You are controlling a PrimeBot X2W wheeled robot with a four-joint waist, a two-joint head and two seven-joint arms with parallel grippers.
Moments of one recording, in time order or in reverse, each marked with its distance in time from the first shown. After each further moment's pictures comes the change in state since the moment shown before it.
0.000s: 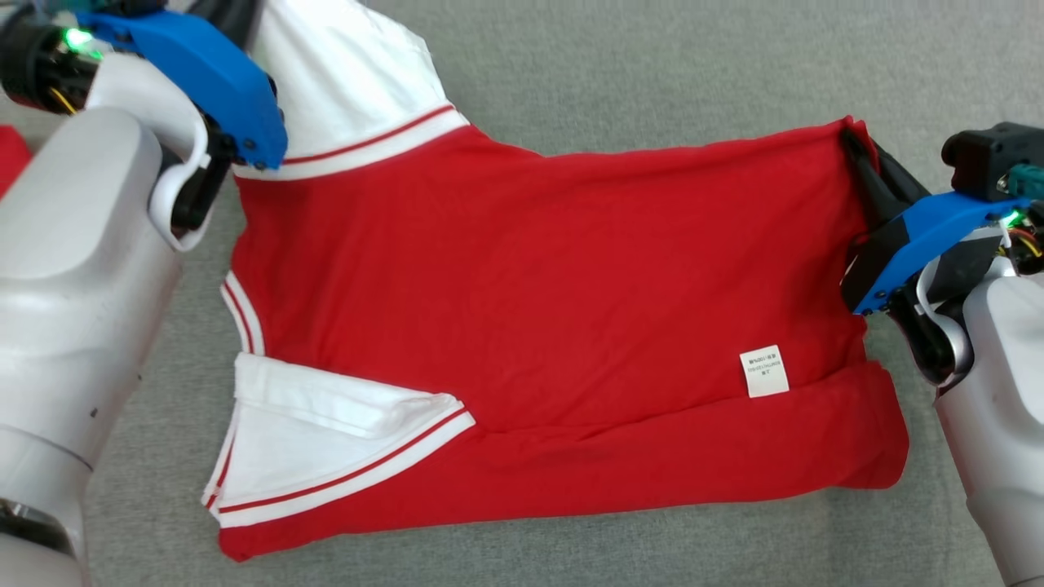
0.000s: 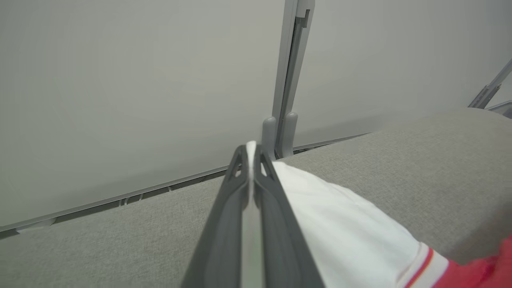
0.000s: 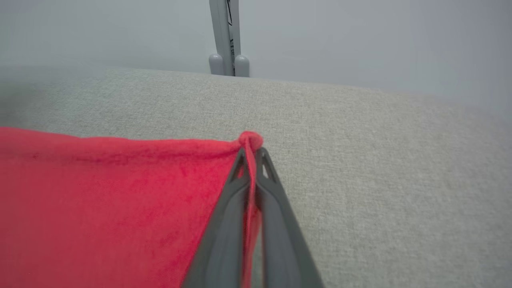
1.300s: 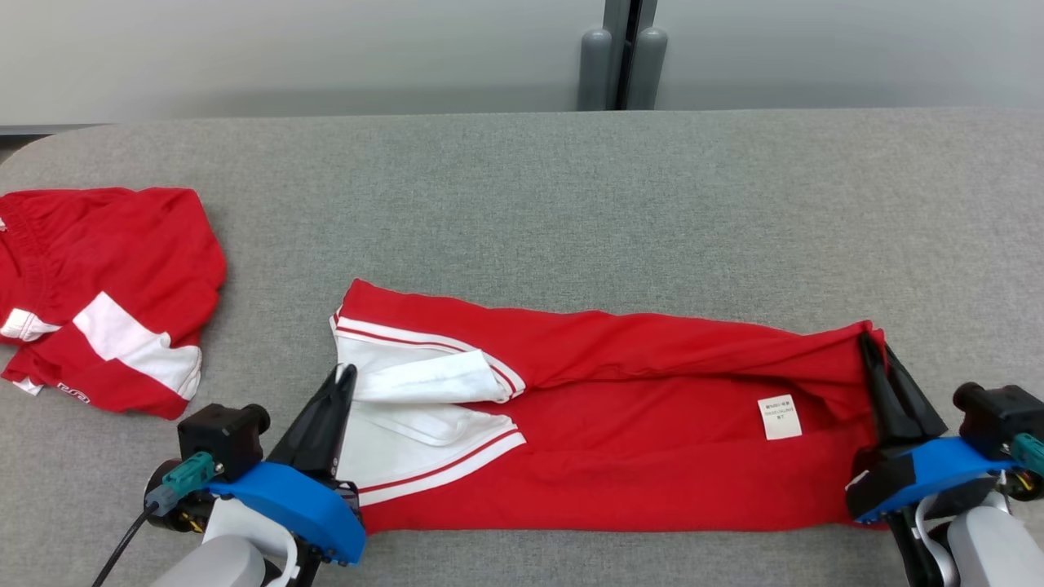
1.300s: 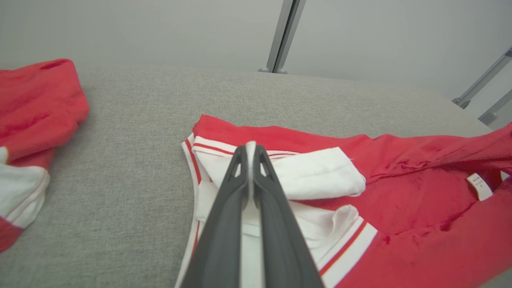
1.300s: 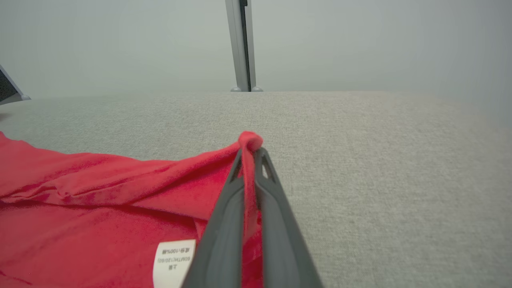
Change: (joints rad) left arm 0.834 0.198 -0.040 -0.709 -0.134 0.313 -0.193; right arm 0.463 0.061 -0.118 -0.112 -0.066 0.000 -0.310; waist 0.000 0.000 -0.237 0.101
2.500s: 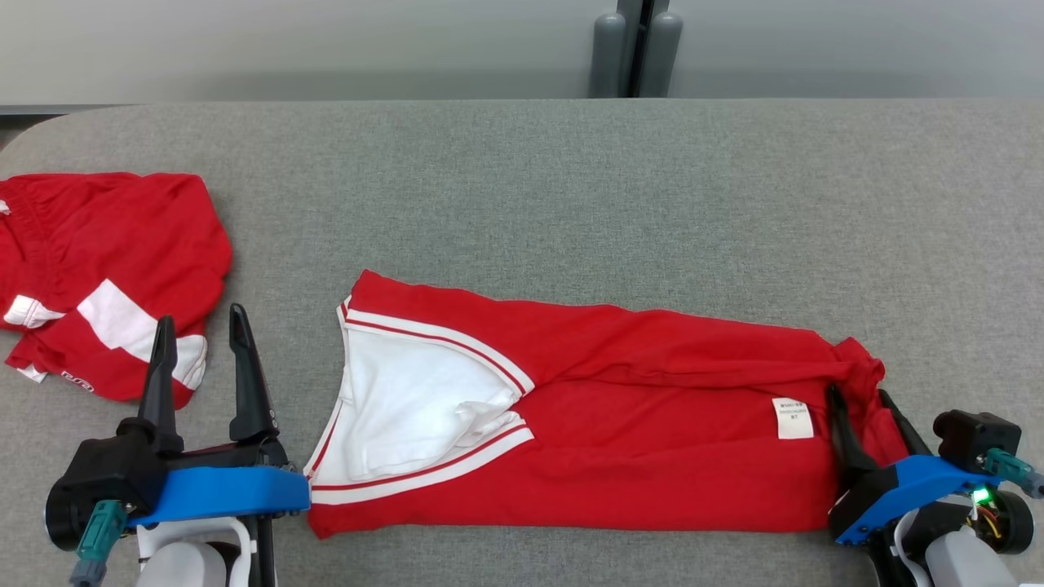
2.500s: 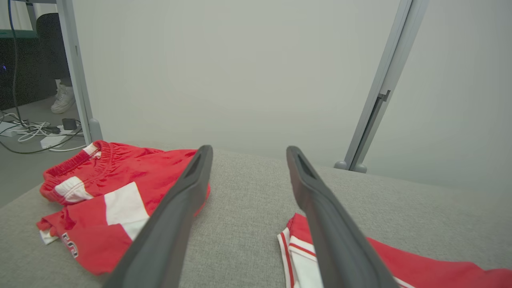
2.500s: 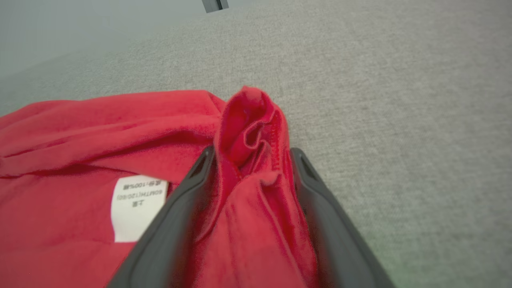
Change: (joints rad) left arm 0.244 -0.424 0.782 -0.070 0.632 -0.126 -0.021; right arm -0.012 0.089 -0.086 0.176 0.051 0.000 0.083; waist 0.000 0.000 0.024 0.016
